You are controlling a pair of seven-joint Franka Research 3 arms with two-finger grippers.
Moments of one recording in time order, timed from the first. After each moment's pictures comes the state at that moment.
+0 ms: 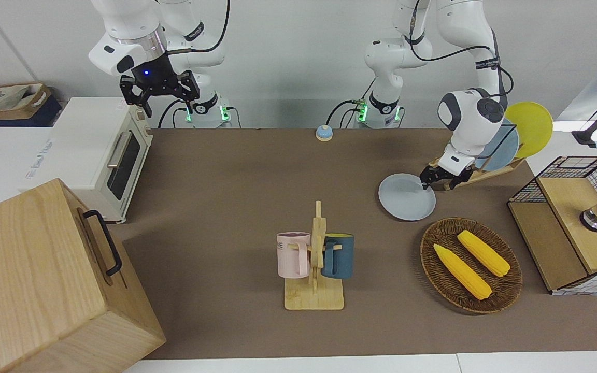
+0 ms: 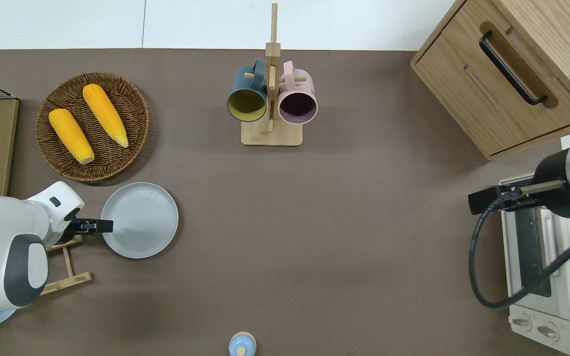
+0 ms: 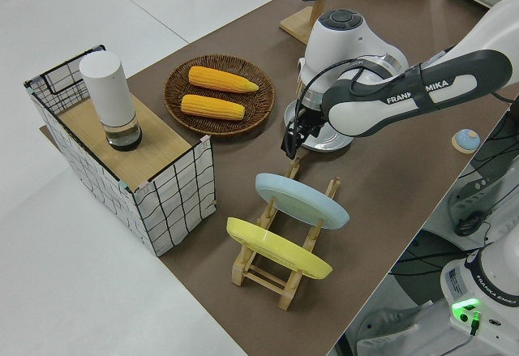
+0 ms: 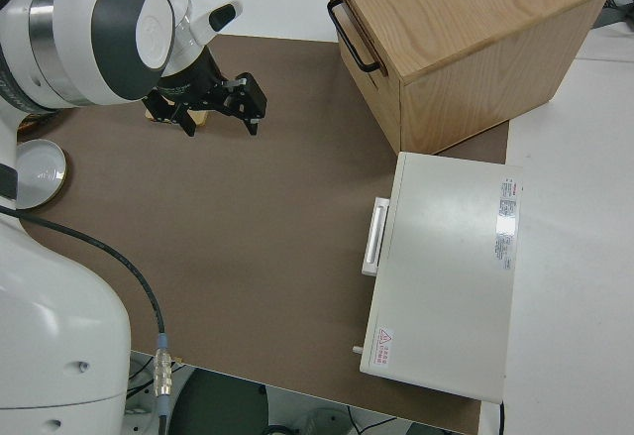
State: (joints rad) left arm 0.05 0.02 0.06 -2.37 -0.02 2.40 0.15; right arm 0.02 -0.01 0.12 -1.47 0.00 1.39 0.03
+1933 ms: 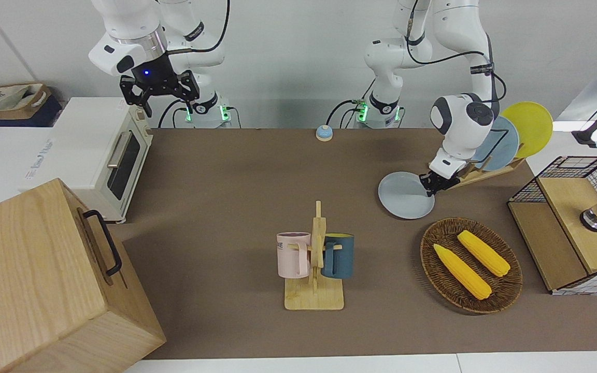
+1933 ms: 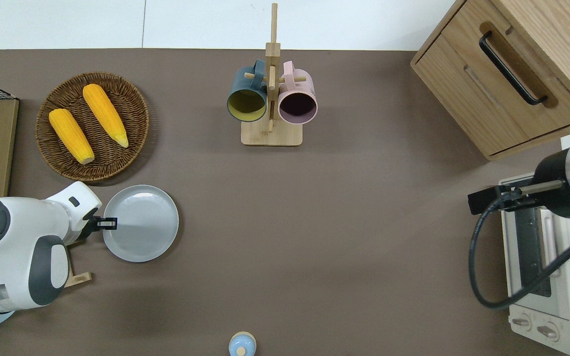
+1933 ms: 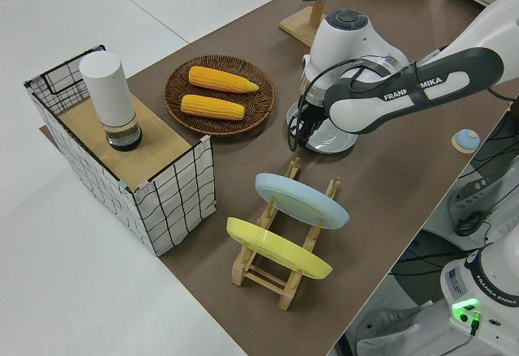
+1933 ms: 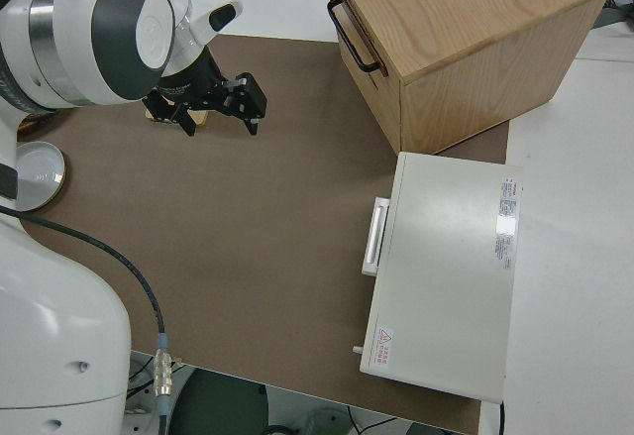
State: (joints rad) left arm 0.03 0.04 0.03 -2.38 -0.02 2.46 0.12; right arm 0.02 -0.01 0.12 -1.47 0.00 1.39 0.03
